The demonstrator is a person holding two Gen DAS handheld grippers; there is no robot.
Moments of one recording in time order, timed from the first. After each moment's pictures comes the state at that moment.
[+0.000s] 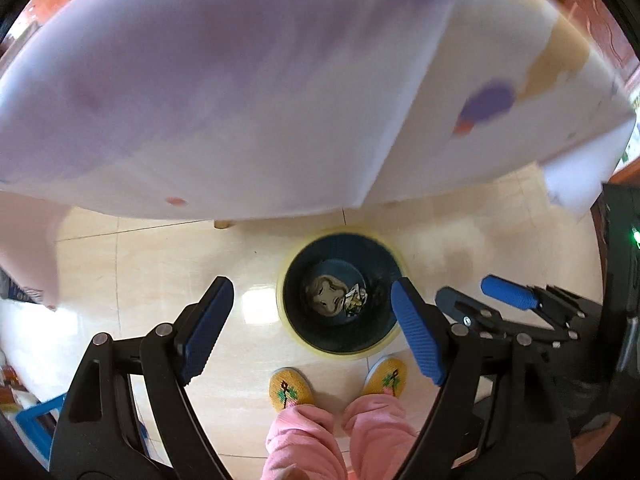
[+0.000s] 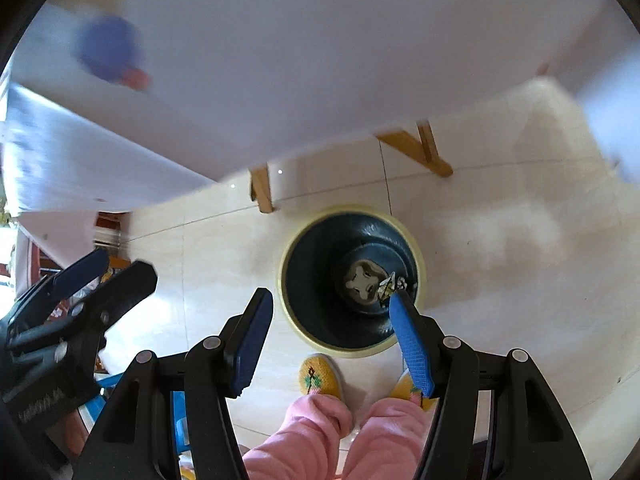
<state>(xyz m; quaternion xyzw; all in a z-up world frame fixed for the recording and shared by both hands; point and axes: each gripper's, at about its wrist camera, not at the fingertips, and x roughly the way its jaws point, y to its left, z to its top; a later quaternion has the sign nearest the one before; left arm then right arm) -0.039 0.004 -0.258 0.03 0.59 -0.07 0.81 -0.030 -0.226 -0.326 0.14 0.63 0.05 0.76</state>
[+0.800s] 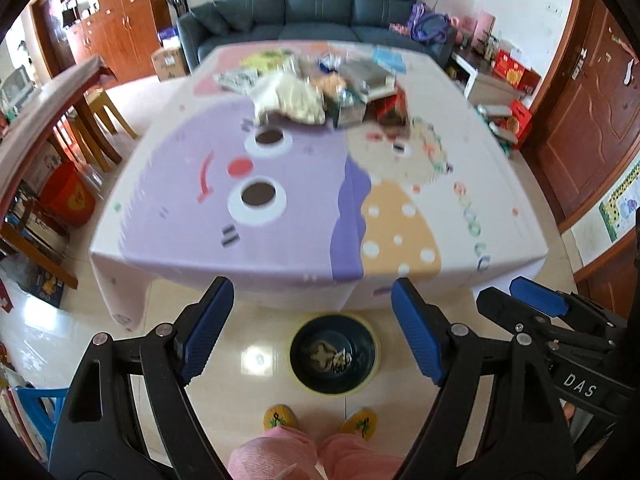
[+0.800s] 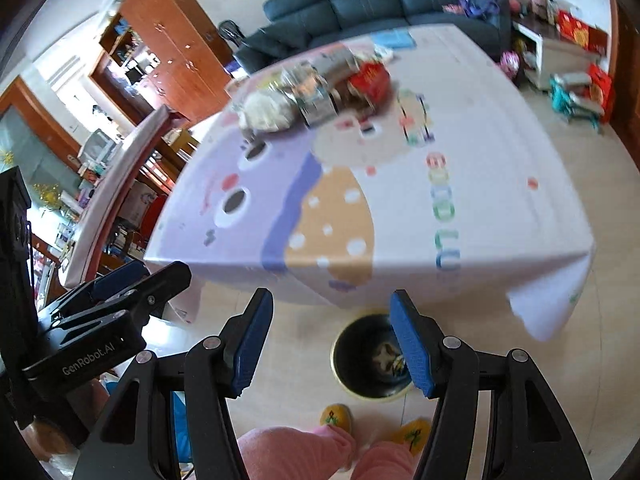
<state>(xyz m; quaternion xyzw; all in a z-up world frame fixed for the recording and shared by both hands) -0.055 0.014 -0.021 -0.01 0.47 -0.02 0.88 -0.024 -0.241 -0.055 0.12 0.50 0.13 0.85</state>
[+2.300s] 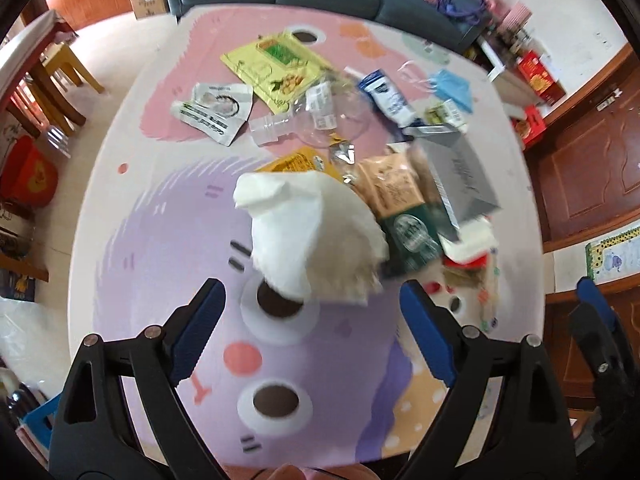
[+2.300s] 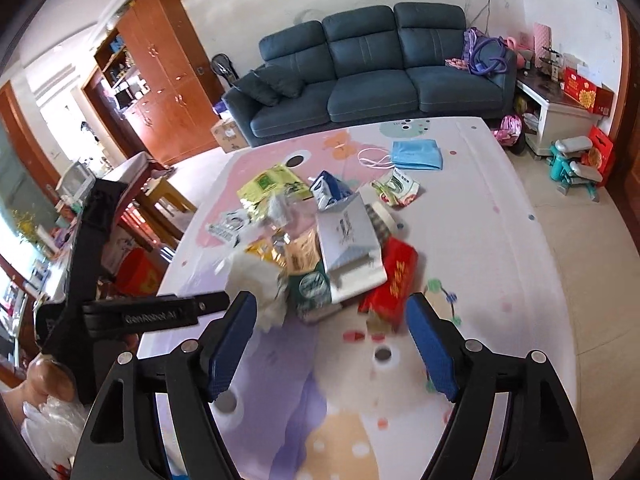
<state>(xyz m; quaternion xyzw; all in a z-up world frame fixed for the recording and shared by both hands) 0.271 0.074 -0.052 -0.09 0.60 -0.04 0.80 0.243 -0.207 0.009 0.09 0.44 0.09 0.89</state>
